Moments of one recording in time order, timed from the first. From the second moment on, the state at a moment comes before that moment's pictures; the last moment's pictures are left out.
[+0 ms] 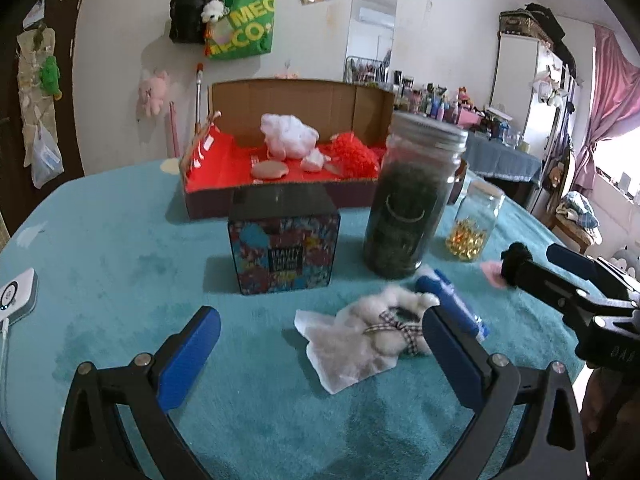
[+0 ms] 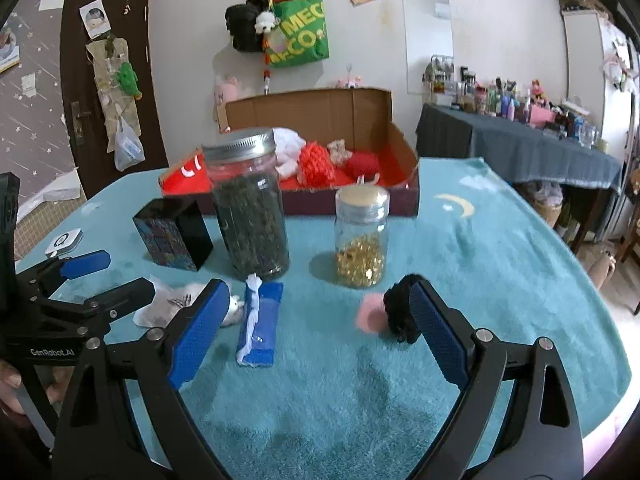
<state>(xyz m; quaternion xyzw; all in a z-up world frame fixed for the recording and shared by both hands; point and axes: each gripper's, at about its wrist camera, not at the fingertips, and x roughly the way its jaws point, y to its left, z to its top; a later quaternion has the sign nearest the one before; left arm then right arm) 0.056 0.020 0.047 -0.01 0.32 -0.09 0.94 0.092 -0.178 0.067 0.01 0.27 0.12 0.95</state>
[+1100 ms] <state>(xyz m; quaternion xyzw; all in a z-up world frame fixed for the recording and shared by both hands) 0.072 0.014 0.049 0.03 0.37 -0.19 0.91 0.127 -0.212 0.046 0.03 0.34 0.14 0.93</state>
